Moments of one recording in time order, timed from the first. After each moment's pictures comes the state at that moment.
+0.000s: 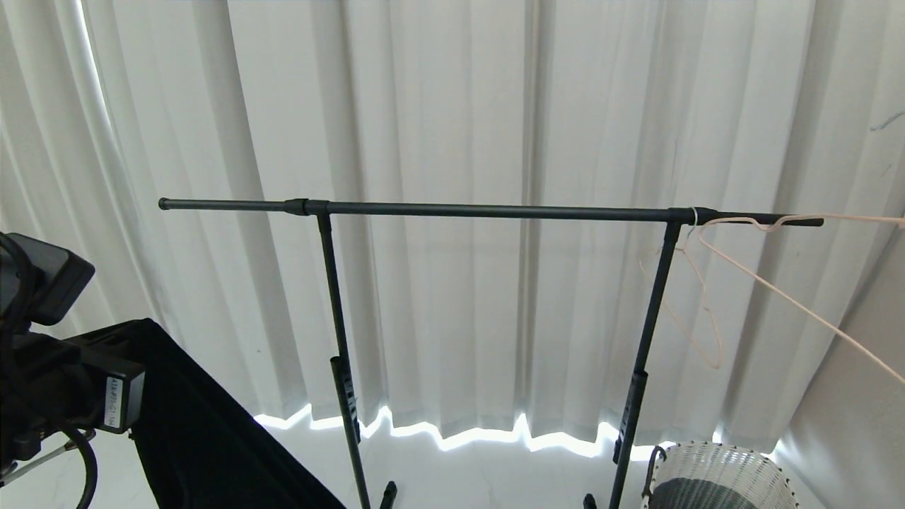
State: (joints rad) left arm -0.19 1.05 -0.51 -0.24 0.26 0.36; right arm 0.00 0.92 -0.68 0.04 0.08 -0.08
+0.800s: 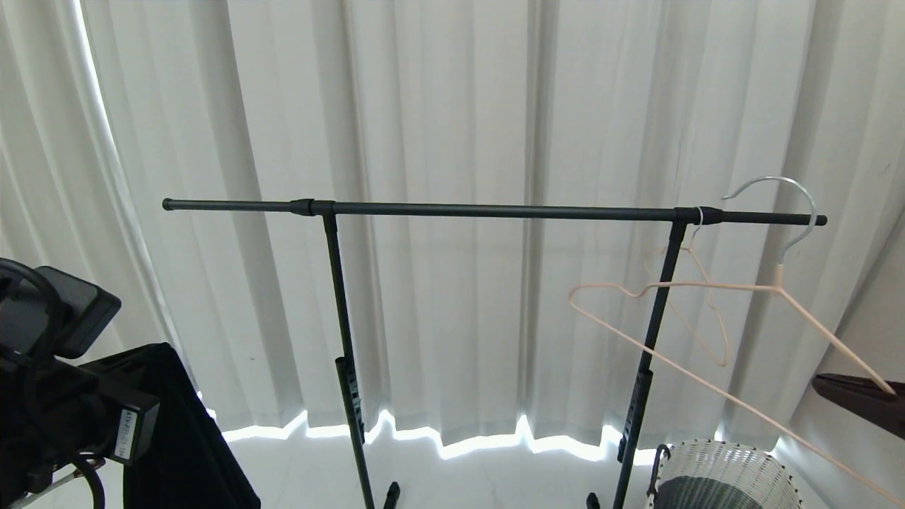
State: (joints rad) left arm -0.24 1.04 -0.46 -0.24 0.26 0.40; right arm 0.43 0.92 -0.58 0.04 0.08 -0.08
